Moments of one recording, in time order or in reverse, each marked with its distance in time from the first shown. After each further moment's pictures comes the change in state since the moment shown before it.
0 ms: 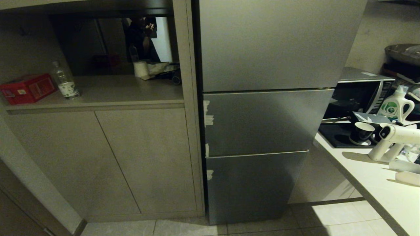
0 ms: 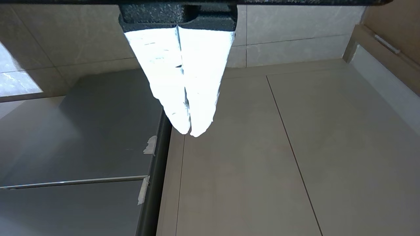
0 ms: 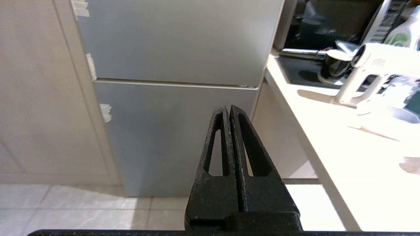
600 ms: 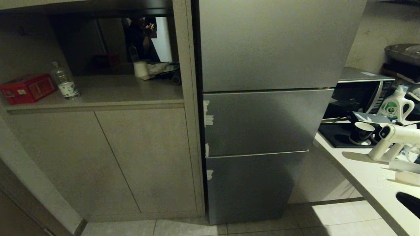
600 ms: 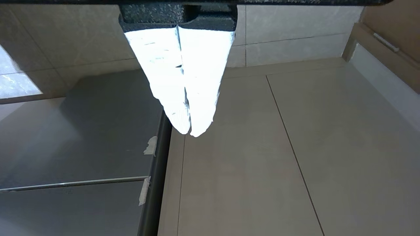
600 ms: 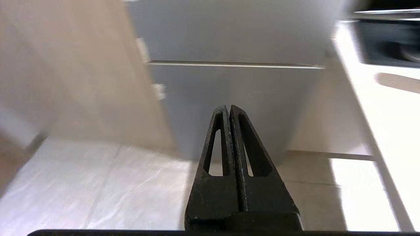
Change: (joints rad) left arm 0.000 0.000 0.000 0.000 -0.004 0.008; right arm 0.168 0.640 -0.204 -0.214 -0.004 0.142
